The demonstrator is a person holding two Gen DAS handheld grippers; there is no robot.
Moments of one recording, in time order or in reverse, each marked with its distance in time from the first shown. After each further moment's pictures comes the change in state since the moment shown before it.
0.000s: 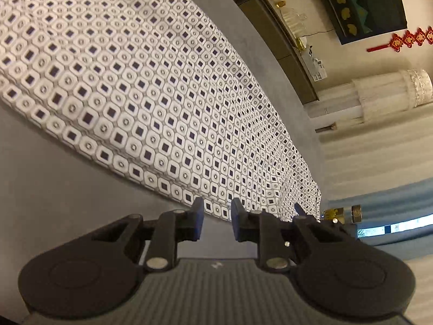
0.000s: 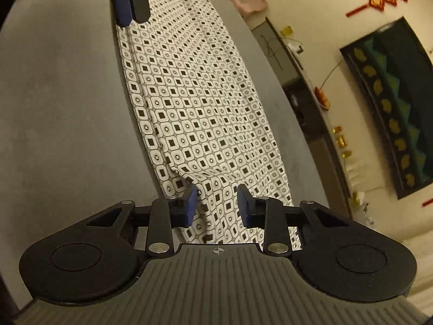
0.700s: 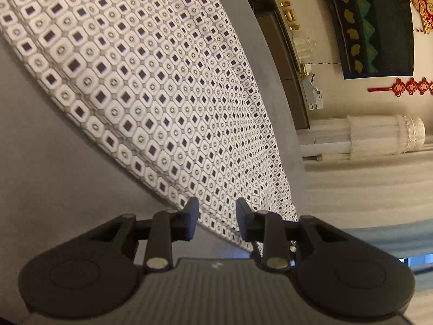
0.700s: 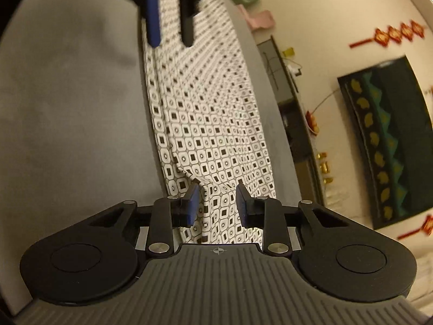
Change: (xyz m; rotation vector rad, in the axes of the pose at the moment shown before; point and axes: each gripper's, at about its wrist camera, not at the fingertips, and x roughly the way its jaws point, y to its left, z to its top) left arm 0.030 0.010 -0.002 -0.195 -0.047 -0.088; right arm 0.002 0.029 0.027 -0.171 -0.035 -0.088
